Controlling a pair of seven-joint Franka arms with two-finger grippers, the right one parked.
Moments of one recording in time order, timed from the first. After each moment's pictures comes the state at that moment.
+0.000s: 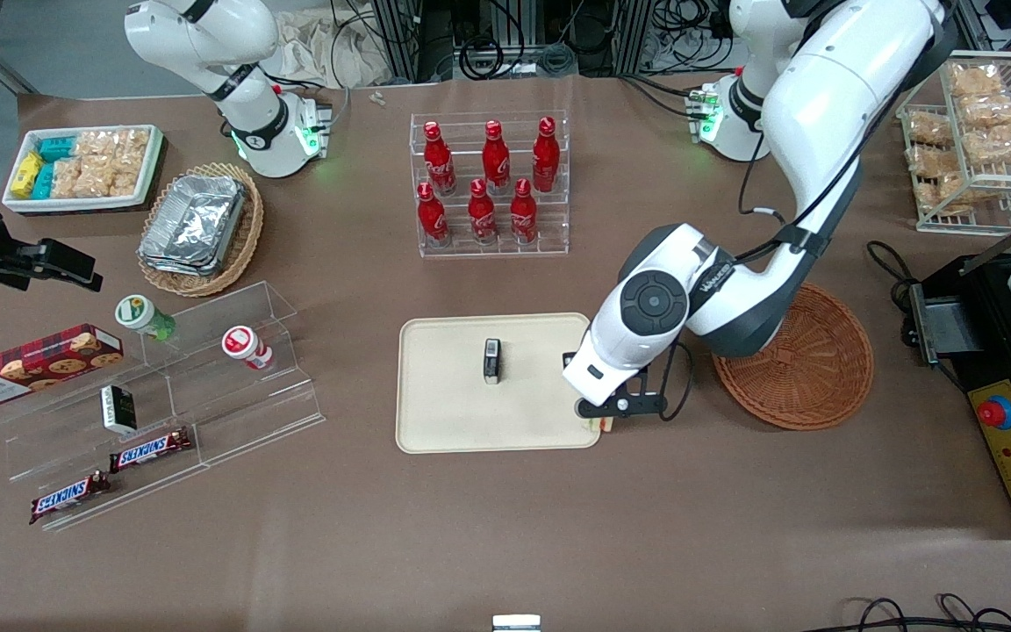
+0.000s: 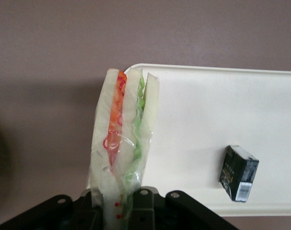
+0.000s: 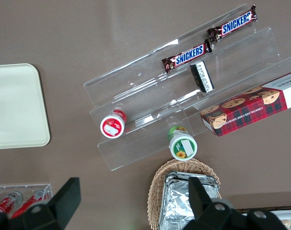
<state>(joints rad) -0.08 0.72 -0.62 -1.44 0.33 2.02 -0.81</state>
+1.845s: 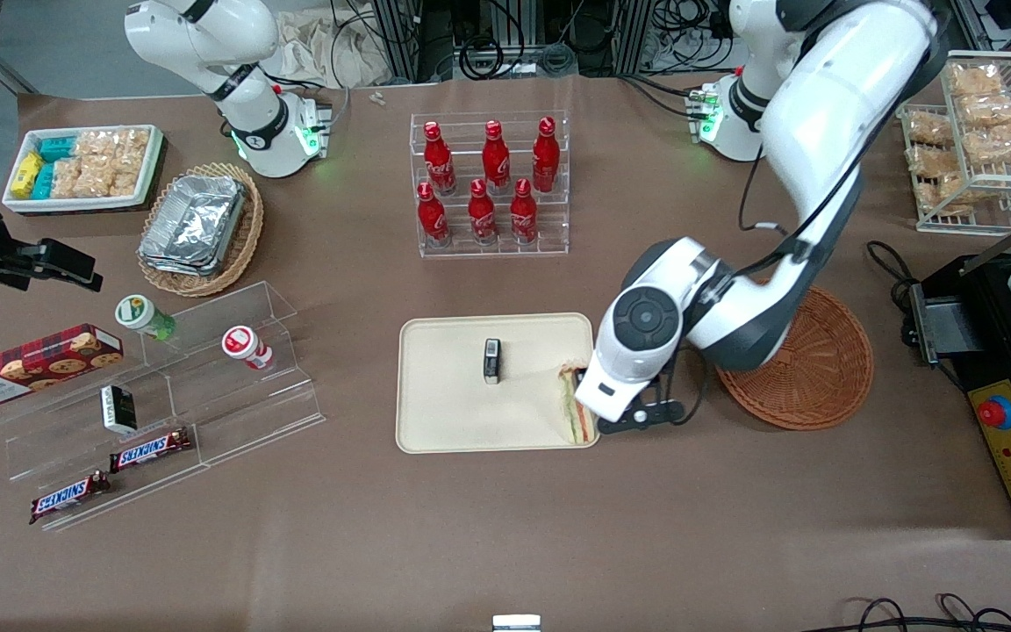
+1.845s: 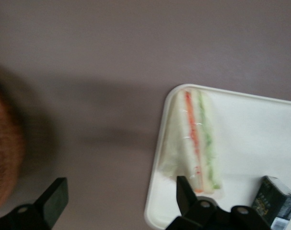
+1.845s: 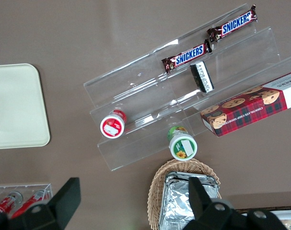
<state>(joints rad) -0.07 0.67 -0.61 -1.38 0.43 1.81 -0.93</state>
